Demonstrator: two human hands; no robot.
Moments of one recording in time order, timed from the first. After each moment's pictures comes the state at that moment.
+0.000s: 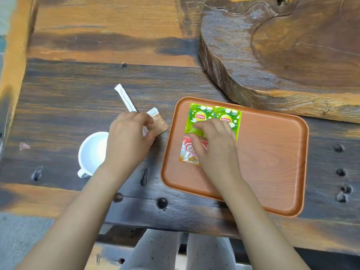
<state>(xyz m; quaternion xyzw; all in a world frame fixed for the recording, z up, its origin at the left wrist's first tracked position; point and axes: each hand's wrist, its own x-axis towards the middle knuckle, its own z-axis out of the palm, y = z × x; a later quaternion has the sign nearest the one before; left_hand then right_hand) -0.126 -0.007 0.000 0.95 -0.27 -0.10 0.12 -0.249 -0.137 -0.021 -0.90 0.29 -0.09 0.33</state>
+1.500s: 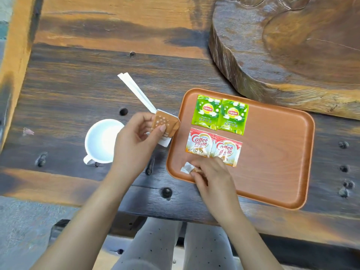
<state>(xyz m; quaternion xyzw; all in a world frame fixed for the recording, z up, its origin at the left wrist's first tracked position) -0.163 0.012 0.015 0.81 -0.10 -0.22 0.53 -0.317 -0.088 -0.045 -0.89 0.22 -0.03 0.40</state>
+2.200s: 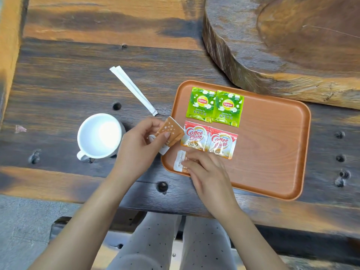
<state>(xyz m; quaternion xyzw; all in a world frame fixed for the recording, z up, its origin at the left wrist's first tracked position) -0.176 0.012 0.004 0.83 -0.11 -0.30 0.46 -0.327 -0.089 -0.054 -0.92 0.14 -0.05 0.35</state>
